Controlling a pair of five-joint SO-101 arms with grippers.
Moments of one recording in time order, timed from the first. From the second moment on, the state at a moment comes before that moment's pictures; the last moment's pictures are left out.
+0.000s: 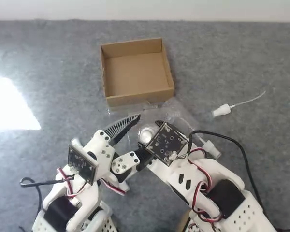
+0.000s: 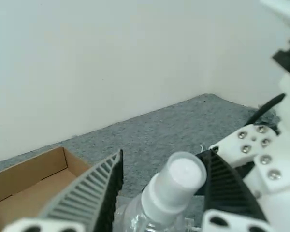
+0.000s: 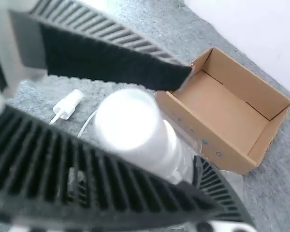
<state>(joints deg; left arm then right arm) 33.7 -103.5 74.2 49.0 4.6 -46.6 -75.8 56.3 59.2 13.1</state>
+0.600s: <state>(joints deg) 26.1 -103.5 71.1 52.4 4.4 -46.9 -75.4 56.3 59.1 13.1</state>
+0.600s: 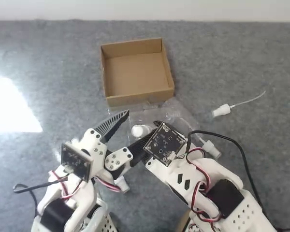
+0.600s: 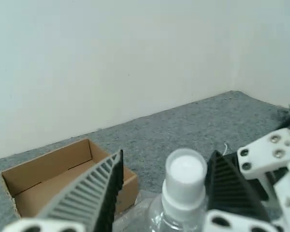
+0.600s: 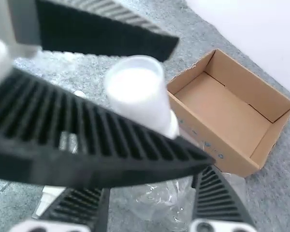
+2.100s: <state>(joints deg) 25.8 -103.5 68.8 51.0 3.7 -45.0 -75.3 56.3 59.1 11.4</state>
